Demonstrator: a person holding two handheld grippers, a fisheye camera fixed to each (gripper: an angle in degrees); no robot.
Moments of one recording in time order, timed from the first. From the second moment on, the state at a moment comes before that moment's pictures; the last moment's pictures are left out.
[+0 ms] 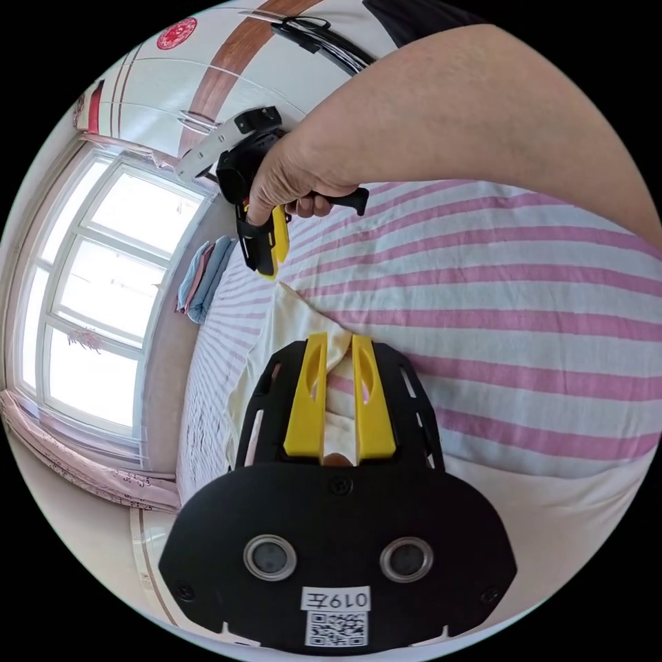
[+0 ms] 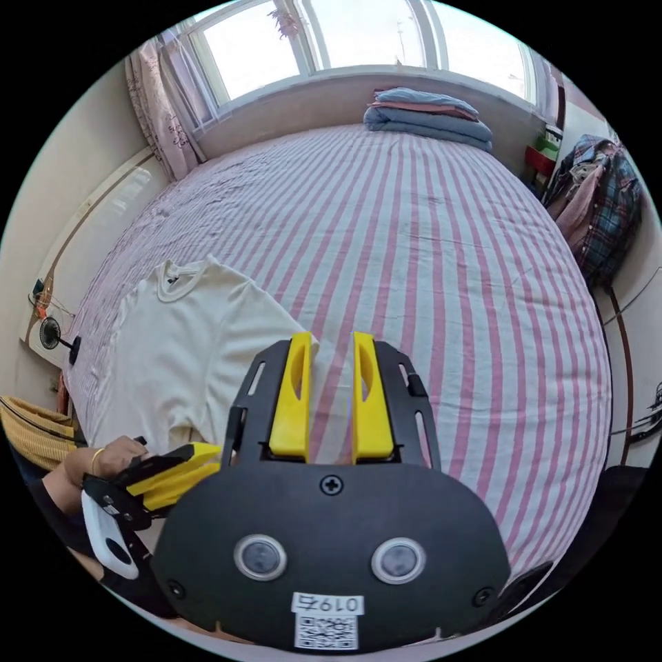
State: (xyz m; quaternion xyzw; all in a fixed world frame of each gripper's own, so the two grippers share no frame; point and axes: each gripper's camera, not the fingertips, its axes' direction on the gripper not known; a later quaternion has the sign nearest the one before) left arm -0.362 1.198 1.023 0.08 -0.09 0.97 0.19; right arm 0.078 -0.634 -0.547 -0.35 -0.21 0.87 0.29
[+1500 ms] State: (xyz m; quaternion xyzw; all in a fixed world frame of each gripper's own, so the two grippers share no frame) left arm -0.352 1.151 1.033 0.01 -0.06 0.97 0.25; right arm 0.024 -0.662 -0.535 -0.33 -0.27 0.83 0.36
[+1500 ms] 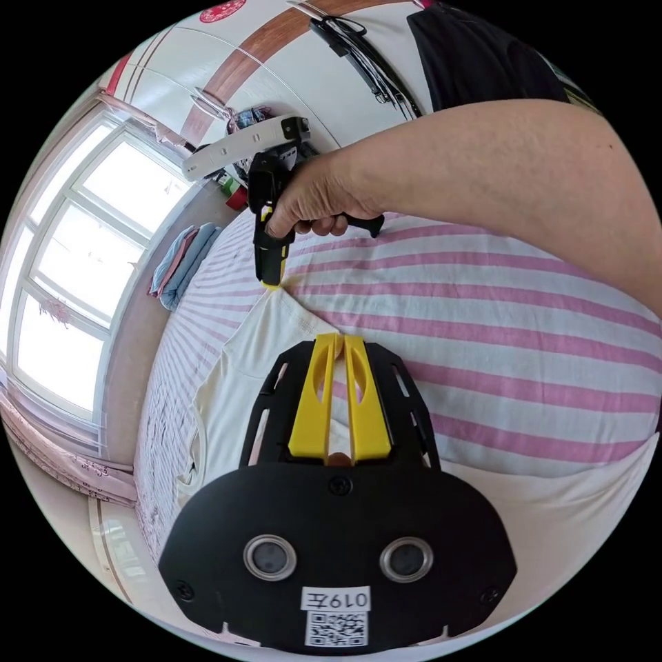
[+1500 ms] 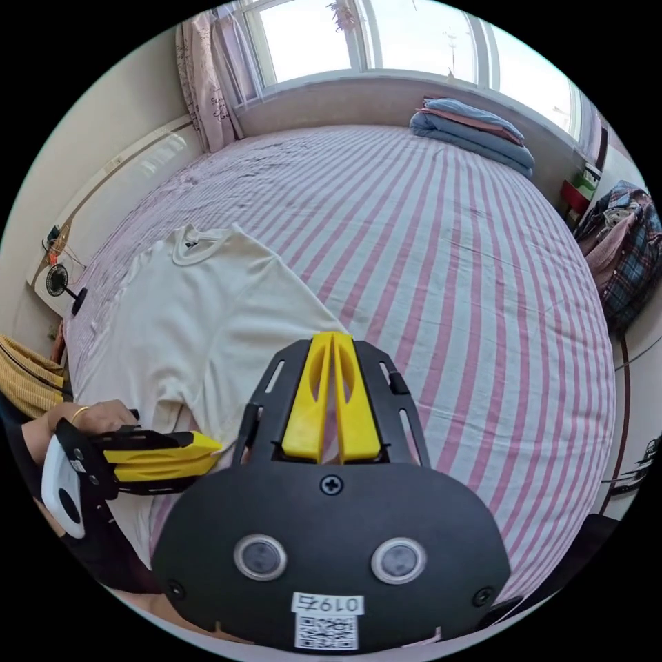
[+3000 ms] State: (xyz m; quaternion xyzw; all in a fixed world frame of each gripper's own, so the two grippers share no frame) left arm -0.469 0.849 0.817 0.08 -0.15 0.72 0.67; right arm 0.041 -0.851 -0.459 -0.14 -0.25 0.82 0.50
